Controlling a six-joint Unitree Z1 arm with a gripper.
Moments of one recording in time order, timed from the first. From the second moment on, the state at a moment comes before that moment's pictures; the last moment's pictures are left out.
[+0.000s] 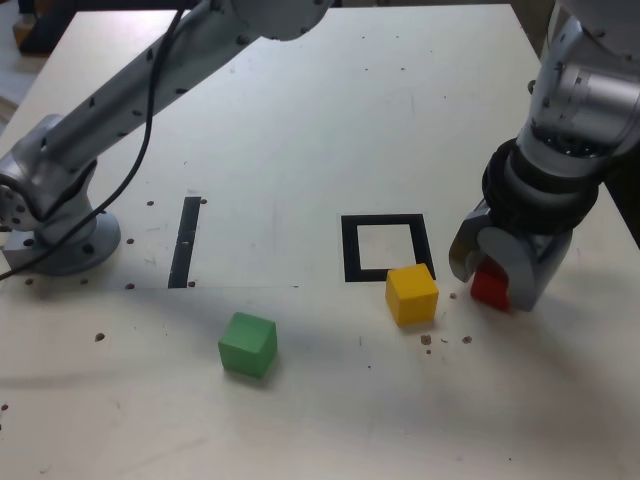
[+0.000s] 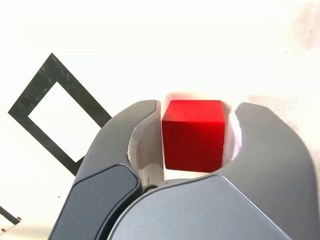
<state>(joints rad) -0.27 2.47 -2.28 1.51 0.23 0.35</state>
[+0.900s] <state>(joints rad) -0.26 2.22 -2.06 1.57 0.26 0.09</state>
